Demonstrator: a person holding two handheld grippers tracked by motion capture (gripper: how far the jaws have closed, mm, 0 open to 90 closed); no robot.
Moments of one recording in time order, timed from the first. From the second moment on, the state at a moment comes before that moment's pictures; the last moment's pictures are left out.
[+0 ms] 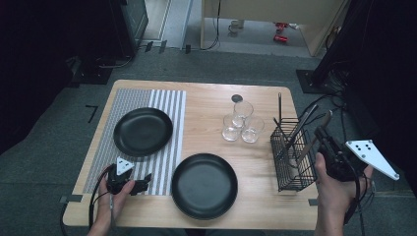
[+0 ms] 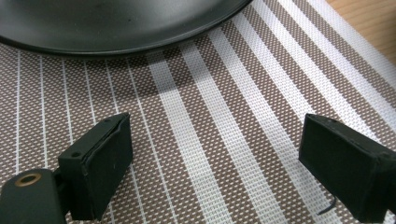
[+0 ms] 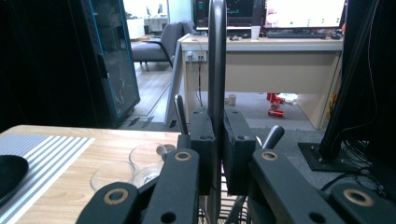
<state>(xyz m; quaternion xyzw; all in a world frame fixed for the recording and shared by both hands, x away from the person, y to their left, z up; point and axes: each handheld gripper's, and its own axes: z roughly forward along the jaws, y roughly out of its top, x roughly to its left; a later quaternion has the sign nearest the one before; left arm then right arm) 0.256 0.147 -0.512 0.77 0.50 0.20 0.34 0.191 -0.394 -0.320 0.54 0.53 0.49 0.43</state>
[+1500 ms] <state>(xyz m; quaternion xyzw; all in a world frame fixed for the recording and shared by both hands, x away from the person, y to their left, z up) 0.256 0.084 -0.441 0.78 0.39 0.15 0.46 0.200 -0.321 -0.285 0.46 0.57 0.56 0.38</state>
